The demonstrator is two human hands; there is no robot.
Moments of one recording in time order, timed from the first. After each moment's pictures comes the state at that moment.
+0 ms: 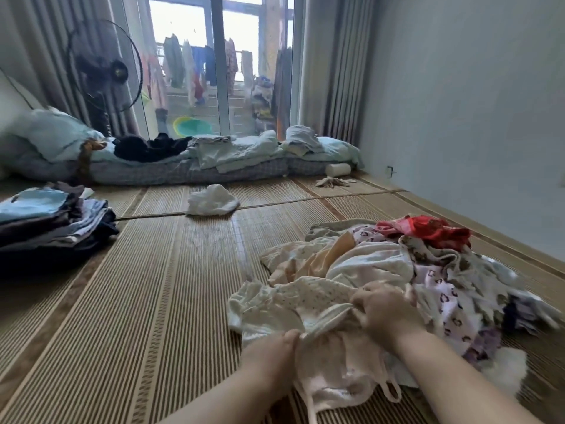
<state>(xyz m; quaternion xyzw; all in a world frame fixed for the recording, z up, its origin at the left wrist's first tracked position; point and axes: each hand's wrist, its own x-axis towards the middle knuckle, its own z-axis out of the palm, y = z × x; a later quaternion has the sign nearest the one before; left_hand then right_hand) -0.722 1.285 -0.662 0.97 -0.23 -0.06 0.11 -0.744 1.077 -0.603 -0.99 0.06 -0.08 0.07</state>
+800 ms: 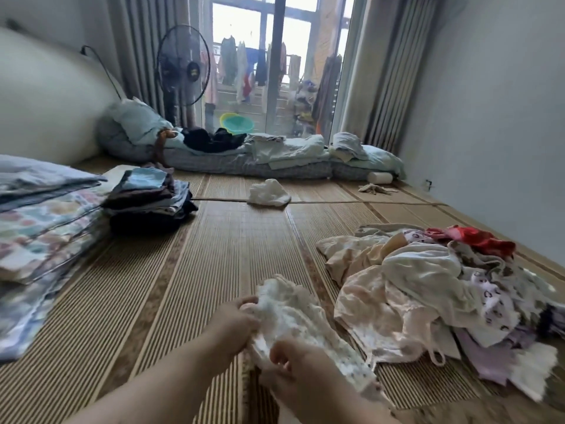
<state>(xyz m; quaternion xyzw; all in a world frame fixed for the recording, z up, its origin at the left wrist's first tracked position) -0.812 1.493 -0.607 0.68 0.05 -0.16 0.72 -0.870 1.332 -0.614 -0.93 -0.19 -0.01 0.32</state>
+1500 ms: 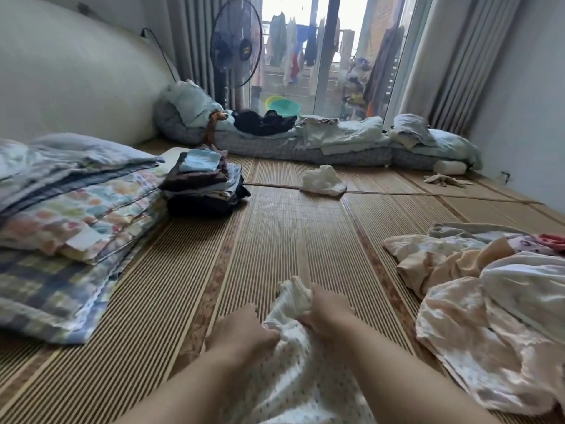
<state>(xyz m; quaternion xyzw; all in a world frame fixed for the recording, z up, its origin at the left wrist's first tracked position) -0.759 1.573 -0.660 0.95 0.13 -0.10 0.28 -0.687 1.410 -0.671 -0.98 0.01 0.10 0.19</state>
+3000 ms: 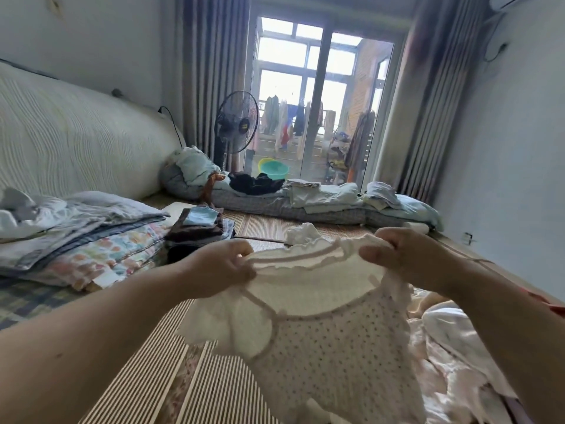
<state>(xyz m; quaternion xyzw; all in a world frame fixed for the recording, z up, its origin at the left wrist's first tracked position) -0.826 1.605 -0.451 0.91 -0.14 0.07 0.39 -0.822 1.303 -0.397 -0.92 -0.20 -0.12 0.31</state>
